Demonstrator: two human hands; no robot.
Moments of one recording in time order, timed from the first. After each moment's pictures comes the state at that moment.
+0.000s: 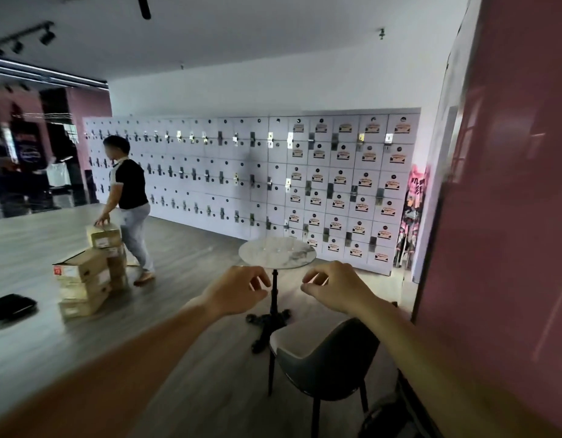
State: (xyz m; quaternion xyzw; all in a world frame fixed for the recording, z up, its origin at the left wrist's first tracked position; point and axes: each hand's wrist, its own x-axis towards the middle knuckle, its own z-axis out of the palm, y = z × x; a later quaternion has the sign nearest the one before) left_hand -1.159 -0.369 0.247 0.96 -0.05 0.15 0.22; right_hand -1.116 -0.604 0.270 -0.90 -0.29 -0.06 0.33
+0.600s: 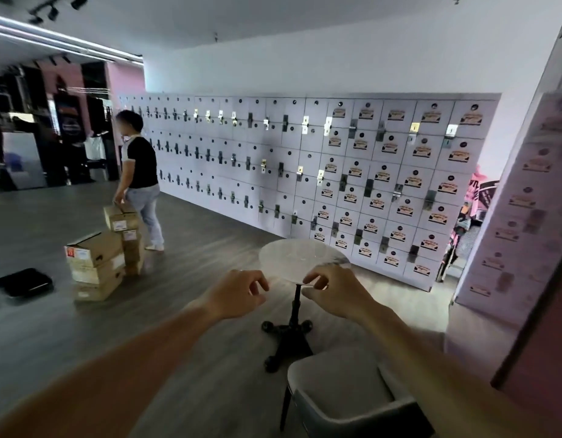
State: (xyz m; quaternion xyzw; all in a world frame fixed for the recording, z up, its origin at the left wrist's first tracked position) left_hand -0.908 -0.220 0.212 0.96 0.01 0.13 0.25; right_hand -0.828 -0.450 0.241 -0.89 -0.32 -0.01 0.32
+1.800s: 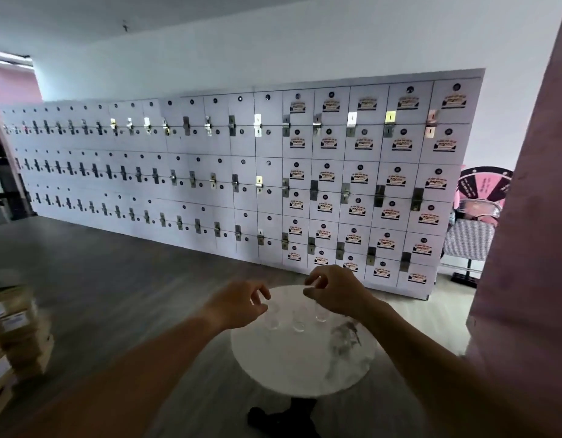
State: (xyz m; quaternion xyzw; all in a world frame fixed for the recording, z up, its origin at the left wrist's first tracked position) left_hand -0.319 0.021 0.208 0.97 -0.07 0.07 0.23; right_hand -0.278 -0.215 0.230 -0.92 -0.22 -0.06 0.32
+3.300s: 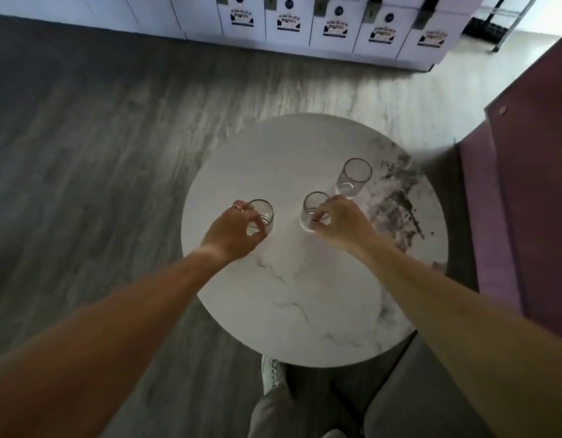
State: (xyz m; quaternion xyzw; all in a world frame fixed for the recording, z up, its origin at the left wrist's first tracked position) left_hand 0.115 0.112 -0.160 0.94 -0.09 -0.15 0.28; right_hand 0.113 -0.124 -0.133 -0.96 0.02 0.16 0.25
